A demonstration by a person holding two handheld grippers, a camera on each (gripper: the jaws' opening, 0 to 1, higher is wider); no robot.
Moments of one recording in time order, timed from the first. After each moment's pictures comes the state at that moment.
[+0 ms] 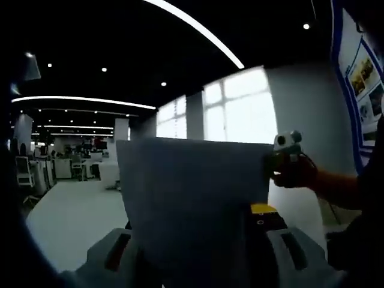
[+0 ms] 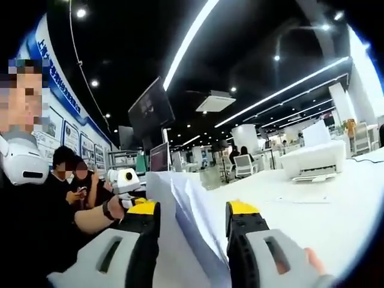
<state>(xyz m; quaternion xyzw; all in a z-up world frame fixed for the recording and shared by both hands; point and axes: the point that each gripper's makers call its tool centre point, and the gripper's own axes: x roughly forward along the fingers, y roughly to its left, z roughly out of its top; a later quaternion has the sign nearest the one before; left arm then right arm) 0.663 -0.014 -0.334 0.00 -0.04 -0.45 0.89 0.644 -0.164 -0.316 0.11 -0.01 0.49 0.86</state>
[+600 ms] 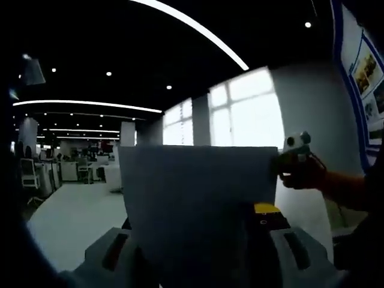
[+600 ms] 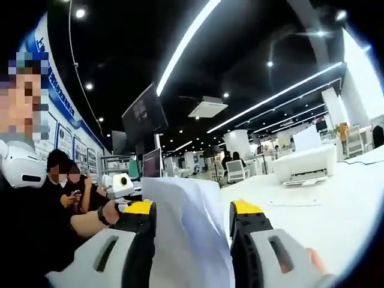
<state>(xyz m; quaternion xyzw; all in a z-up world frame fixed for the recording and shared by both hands) 0.671 -0.016 -0.329 0.00 -0.05 -0.43 0.90 0.643 -0.185 -0.310 0.11 -0.02 0.47 0.88</state>
